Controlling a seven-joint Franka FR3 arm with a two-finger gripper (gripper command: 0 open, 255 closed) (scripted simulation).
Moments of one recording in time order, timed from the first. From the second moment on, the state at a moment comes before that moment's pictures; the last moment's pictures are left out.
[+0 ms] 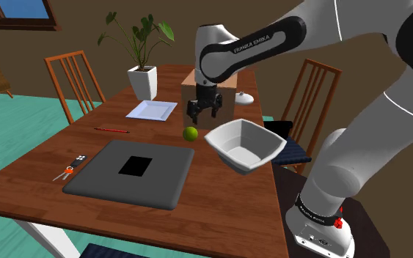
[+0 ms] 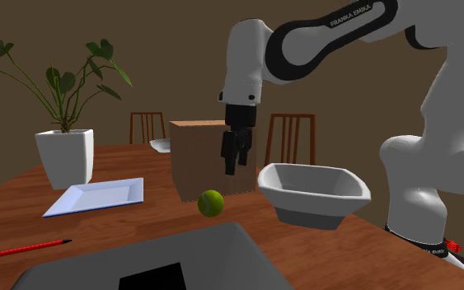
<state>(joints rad) -0.01 -0.32 0.10 -2.34 0.01 2.10 0.34</state>
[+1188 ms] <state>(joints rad) -0.02 -0.01 0.14 -2.25 -0.07 2.37 0.46</state>
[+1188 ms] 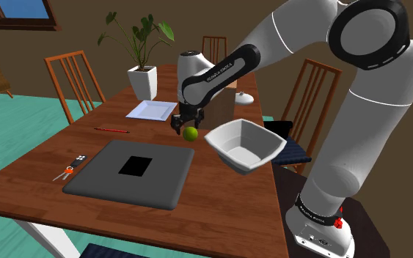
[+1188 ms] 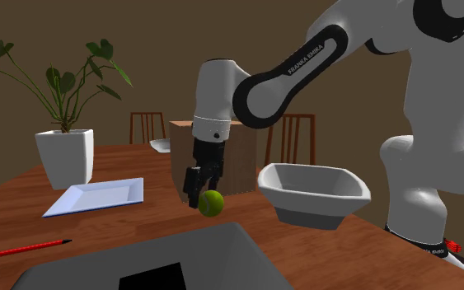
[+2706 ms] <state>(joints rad) 0.00 -0.18 0.11 -2.29 0.11 2.10 0.21</state>
